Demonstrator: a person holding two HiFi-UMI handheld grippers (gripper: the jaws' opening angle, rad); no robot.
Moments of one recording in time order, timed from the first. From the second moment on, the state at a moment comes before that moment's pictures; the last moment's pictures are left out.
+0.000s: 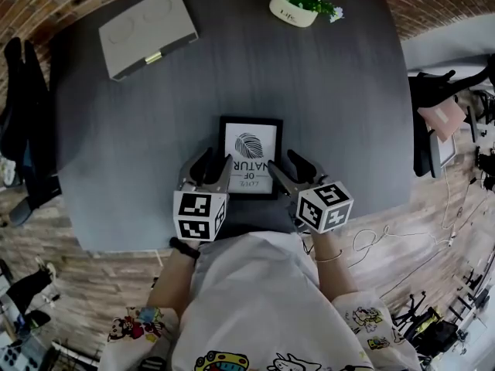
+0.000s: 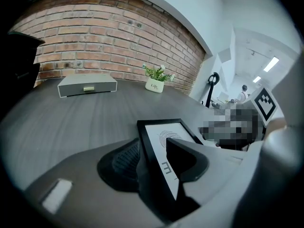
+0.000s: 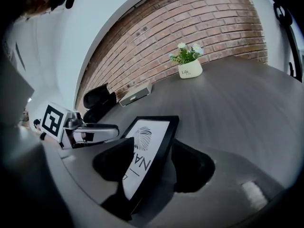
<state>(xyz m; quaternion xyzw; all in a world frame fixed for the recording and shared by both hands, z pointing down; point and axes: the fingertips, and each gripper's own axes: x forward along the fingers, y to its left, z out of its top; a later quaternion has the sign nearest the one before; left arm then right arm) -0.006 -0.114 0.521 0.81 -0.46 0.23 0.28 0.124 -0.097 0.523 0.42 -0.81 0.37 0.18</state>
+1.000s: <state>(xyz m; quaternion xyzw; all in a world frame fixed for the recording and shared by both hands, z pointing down) -0.004 -0.118 0.547 0.78 -0.48 0.24 0.32 0.132 -0.097 0.529 0.43 -0.80 0.39 0.17</state>
